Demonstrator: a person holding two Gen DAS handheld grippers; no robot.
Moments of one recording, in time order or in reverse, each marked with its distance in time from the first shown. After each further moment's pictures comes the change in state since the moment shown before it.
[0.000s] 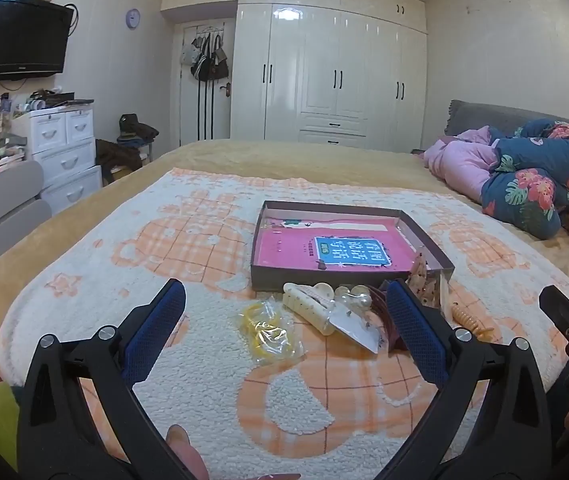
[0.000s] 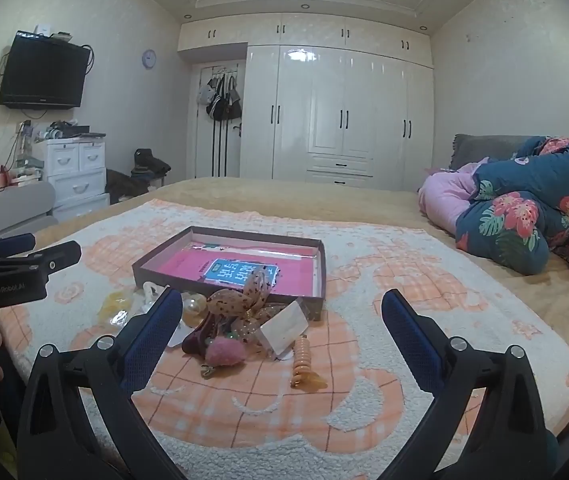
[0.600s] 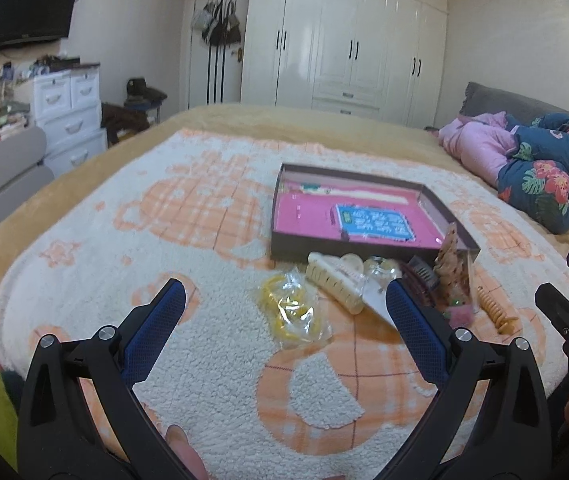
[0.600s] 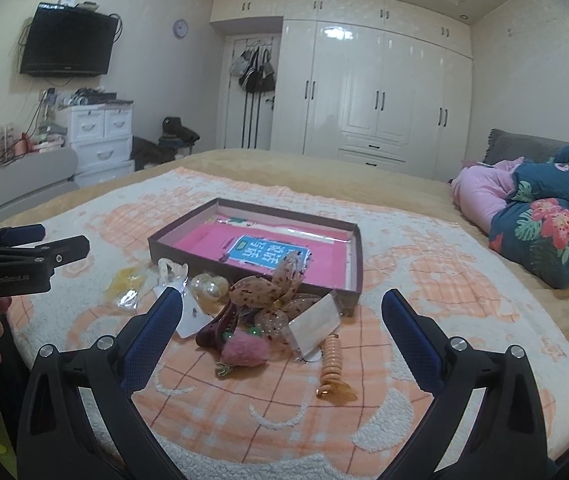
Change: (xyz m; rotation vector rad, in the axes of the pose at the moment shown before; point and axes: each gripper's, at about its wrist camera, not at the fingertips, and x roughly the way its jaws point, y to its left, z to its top) left arm 0.035 0.024 -0.011 -0.048 0.140 0.016; right arm 0.047 0.014 -0.003 -0.079 0.139 0.107
